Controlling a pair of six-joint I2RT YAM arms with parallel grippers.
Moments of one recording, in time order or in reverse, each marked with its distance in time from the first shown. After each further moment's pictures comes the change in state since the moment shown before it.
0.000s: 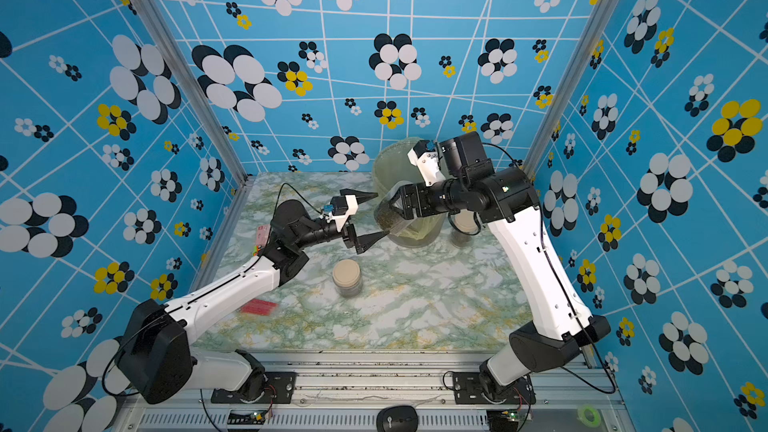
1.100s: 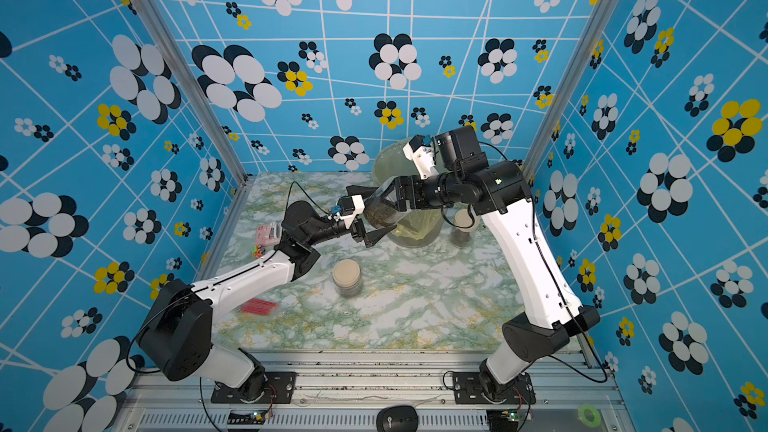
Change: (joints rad) left arm -0.014 0.109 0.020 0.190 -0.018 0.026; right arm -0.005 0.051 0.036 0.024 -0.090 0.086
